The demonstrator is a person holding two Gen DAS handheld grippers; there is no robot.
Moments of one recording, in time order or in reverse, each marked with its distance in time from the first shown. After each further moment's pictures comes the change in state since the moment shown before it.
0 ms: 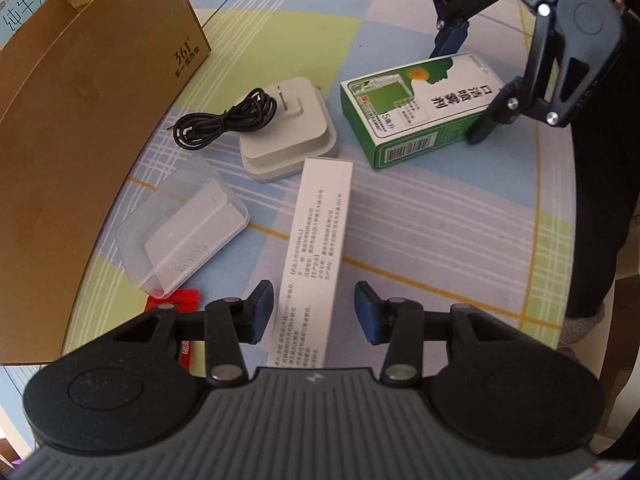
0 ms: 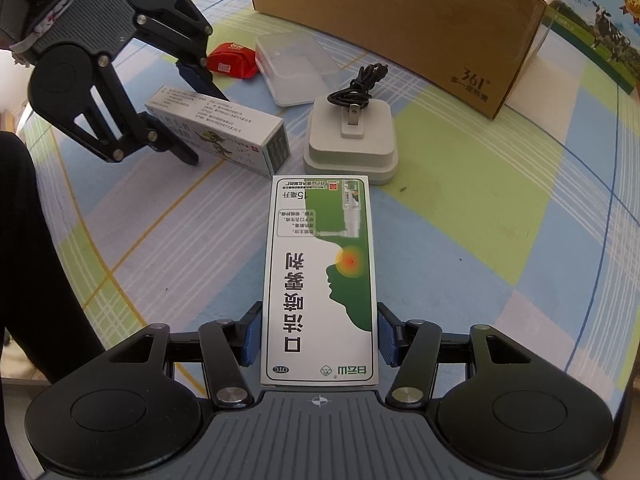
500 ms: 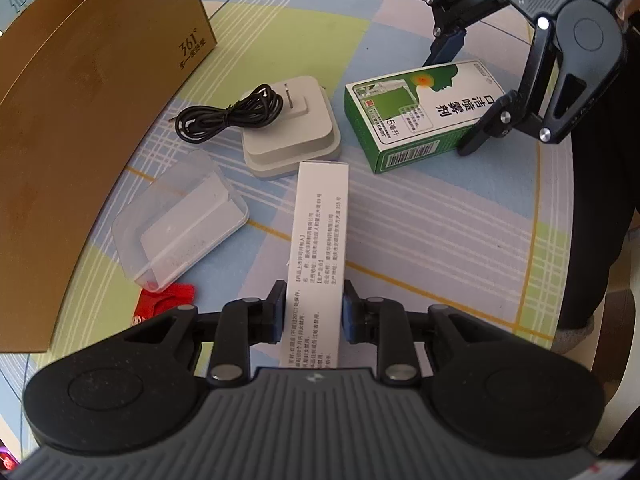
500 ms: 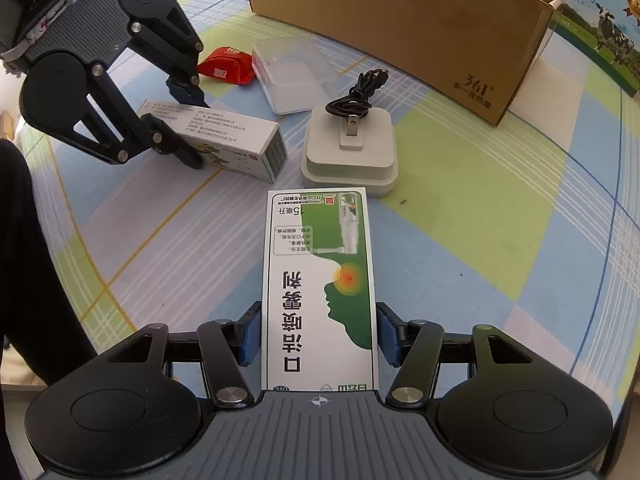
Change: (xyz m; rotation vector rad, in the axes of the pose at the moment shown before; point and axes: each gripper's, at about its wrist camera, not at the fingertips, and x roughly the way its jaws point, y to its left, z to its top) left arm 0.002 0.002 -0.001 -0.059 -0.002 -0.015; right arm 0.005 -0.001 0.009 0.011 0.003 -0.004
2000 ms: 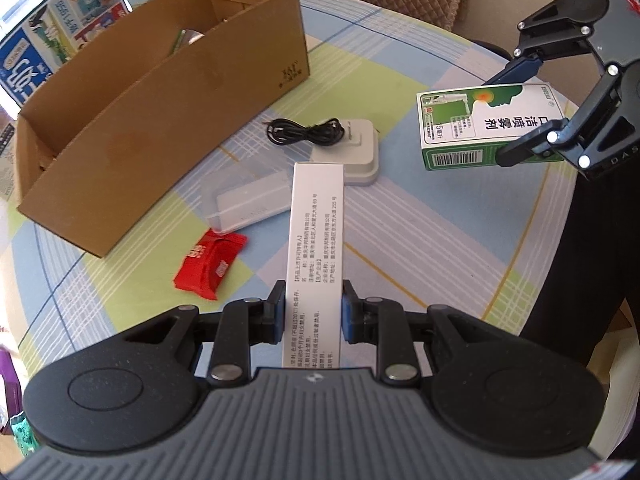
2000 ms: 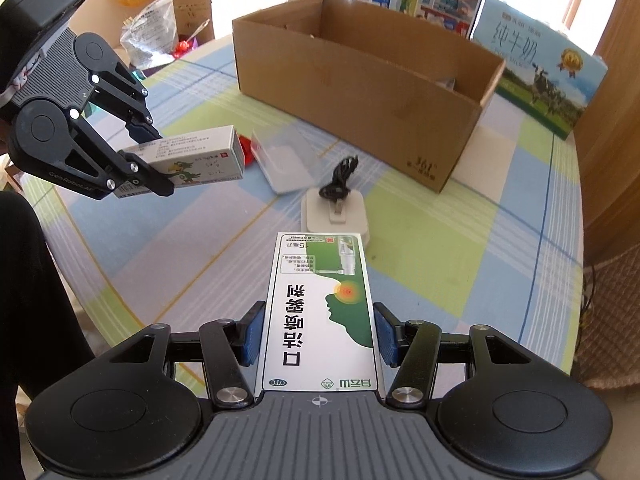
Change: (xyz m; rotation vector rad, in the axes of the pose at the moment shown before) left arm -0.077 -0.017 -0.027 -0.284 -0.103 0.158; right arm -0.074 0.043 0.002 0.027 -0.181 -0.142
